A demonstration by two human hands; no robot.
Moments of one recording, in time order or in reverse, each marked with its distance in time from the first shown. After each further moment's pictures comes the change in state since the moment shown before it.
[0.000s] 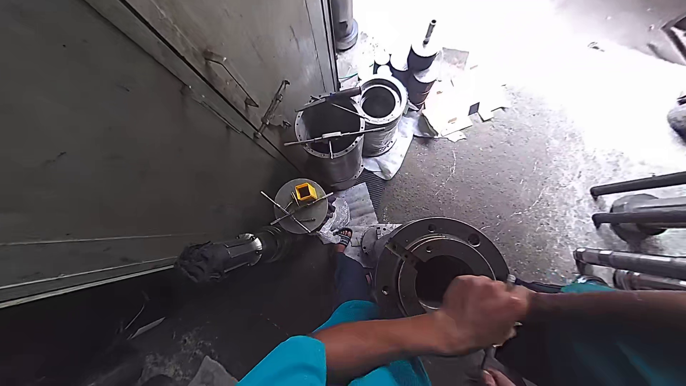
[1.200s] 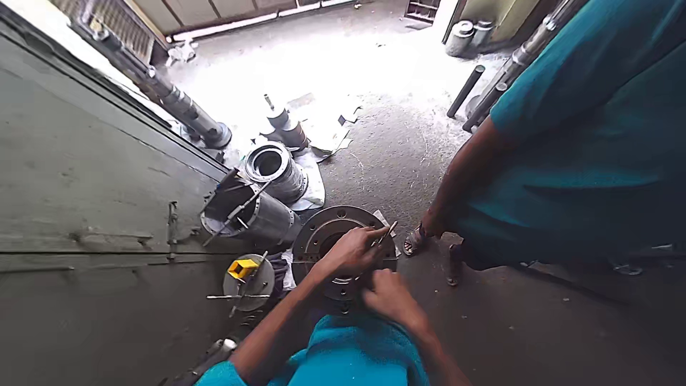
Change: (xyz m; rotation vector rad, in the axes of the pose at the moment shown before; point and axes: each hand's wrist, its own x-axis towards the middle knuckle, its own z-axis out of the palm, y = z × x) left_hand 0.039 0.002 -0.017 0.050 -0.775 0.180; right_hand 0.045 -0.046 0.002 -0.161 -0.027 0.173
